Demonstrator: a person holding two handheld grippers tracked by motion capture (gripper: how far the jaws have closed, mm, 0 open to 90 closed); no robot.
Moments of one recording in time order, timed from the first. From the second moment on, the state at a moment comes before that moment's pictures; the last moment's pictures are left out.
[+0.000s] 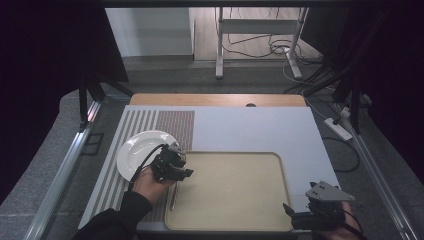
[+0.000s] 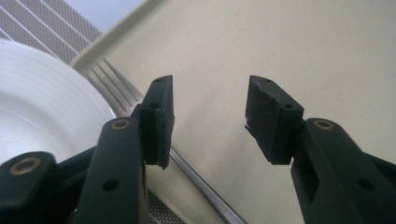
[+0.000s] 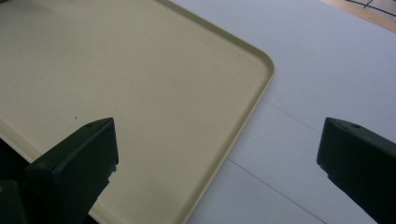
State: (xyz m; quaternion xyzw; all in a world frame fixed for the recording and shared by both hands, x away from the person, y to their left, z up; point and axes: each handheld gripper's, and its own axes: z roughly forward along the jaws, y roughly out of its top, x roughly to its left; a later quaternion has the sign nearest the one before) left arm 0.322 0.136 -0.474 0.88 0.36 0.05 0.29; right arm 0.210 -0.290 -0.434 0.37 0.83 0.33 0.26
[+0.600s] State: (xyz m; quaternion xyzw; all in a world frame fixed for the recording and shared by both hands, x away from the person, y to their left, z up) left arm 0.316 0.175 -0.466 0.85 0.40 0.05 0.34; right arm 0.210 -0.290 -0.434 0.37 0.83 0.33 0.26
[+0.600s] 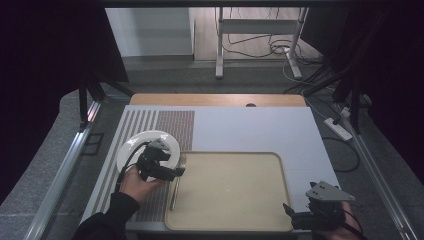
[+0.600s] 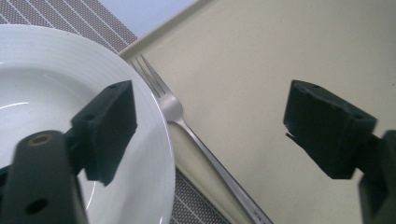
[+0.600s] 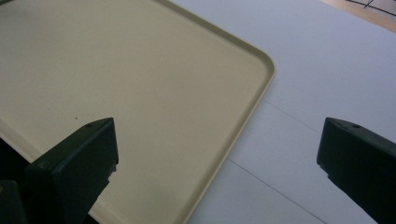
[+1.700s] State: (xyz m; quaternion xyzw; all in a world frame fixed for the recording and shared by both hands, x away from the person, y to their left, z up) left arm 0.298 0.204 -0.459 0.83 0.41 0.05 0.38; right arm 0.210 -0.290 -0.434 0.37 0.83 0.33 0.26
